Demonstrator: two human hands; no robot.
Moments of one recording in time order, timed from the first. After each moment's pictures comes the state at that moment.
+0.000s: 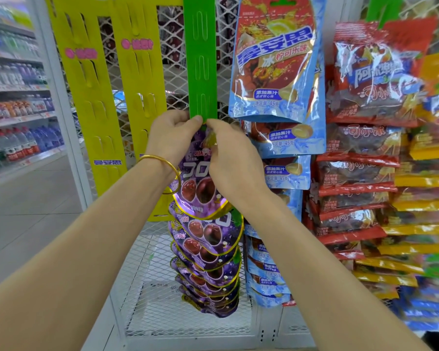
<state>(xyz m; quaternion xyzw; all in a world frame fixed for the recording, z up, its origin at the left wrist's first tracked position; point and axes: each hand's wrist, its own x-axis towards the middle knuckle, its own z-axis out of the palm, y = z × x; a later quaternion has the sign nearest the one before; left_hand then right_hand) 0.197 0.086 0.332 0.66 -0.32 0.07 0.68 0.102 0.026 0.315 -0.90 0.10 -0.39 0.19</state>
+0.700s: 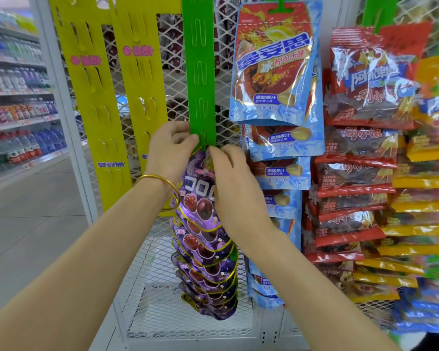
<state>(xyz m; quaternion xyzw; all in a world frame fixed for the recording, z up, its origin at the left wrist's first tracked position) 0.198 0.092 0.315 0.67 -0.32 0.10 0.66 0.093 0.031 0.272 -0.90 0.10 -0.41 0.10</state>
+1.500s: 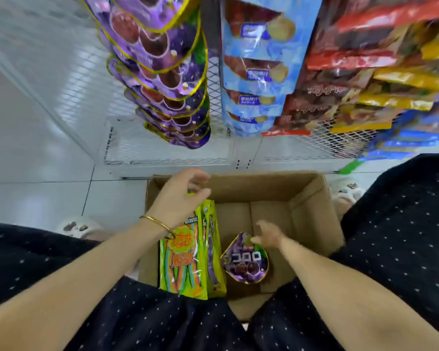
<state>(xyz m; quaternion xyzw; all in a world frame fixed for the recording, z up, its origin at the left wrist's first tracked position) 0.071 0.141 -0.007 0.81 -0.28 -0.26 0.45 -0.077 -0.026 -0.162 -0.82 0.34 0.32 0.32</state>
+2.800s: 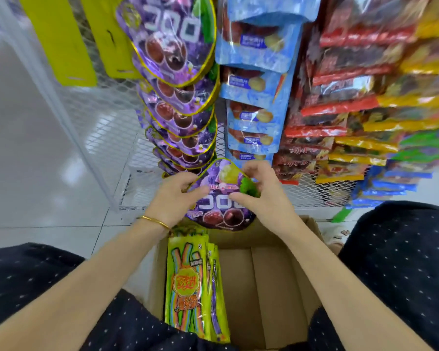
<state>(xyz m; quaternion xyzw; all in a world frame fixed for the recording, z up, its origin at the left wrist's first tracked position) 0.093 0.146 0.078 0.78 -0.30 -0.18 0.52 -0.024 0.000 0.082 -0.81 0.15 -0.19 0.53</state>
